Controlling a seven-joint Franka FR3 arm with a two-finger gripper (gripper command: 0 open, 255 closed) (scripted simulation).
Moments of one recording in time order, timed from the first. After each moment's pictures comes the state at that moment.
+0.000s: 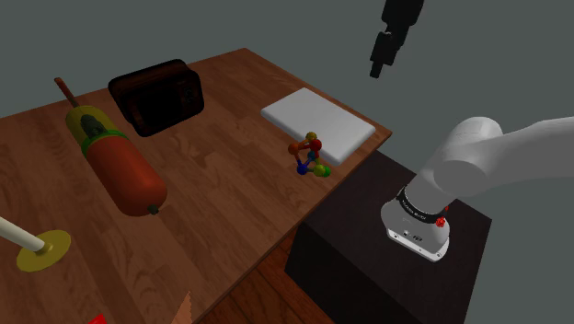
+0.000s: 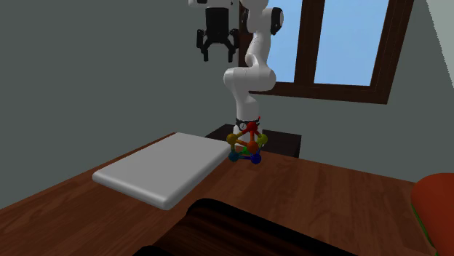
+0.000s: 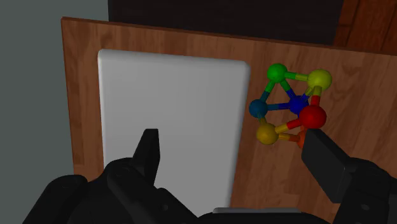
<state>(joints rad) 0.02 -0.82 -0.03 -2.40 -0.06 1.51 -0.07</state>
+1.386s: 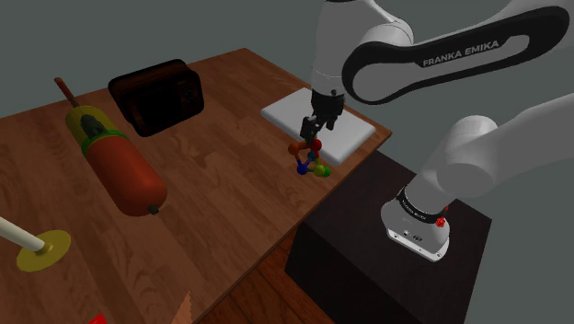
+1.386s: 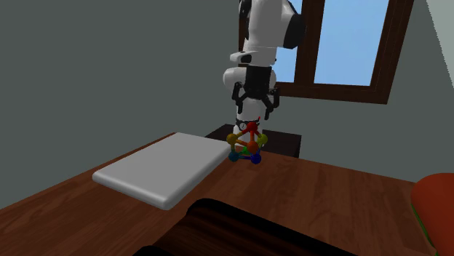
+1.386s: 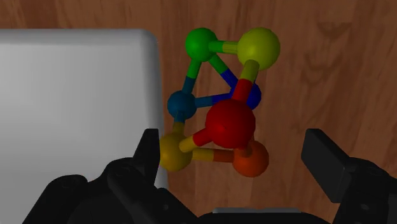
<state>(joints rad) 0.11 -0.57 0.32 -2.66 0.11 2.05 0.34</state>
